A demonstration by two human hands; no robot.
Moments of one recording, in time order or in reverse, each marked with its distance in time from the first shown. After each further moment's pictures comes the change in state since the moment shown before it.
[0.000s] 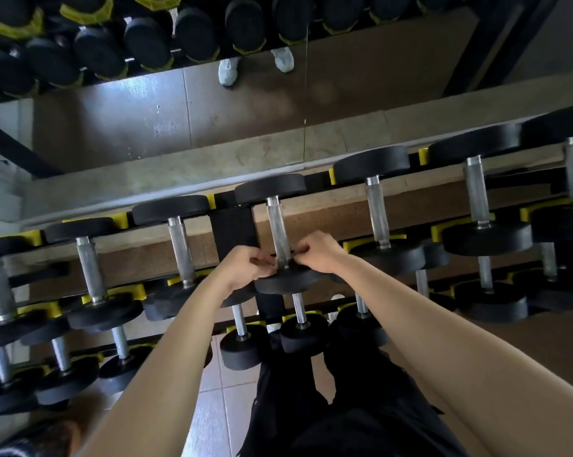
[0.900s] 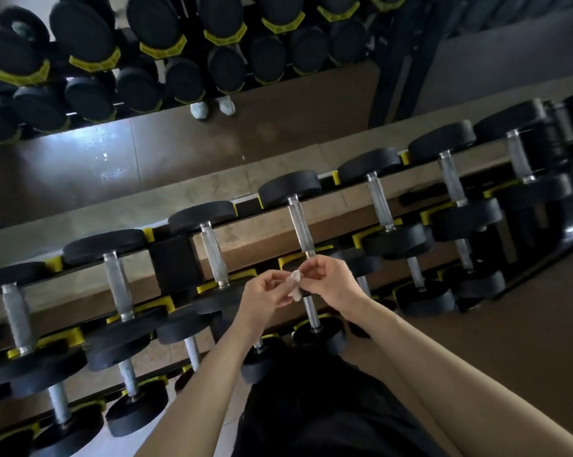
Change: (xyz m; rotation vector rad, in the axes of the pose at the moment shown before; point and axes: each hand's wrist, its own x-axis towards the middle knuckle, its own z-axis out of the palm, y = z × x) left_hand -0.046 0.079 0.153 -0.619 0.010 0.168; right_hand -0.153 0.082 -0.045 0.685 0.401 -0.027
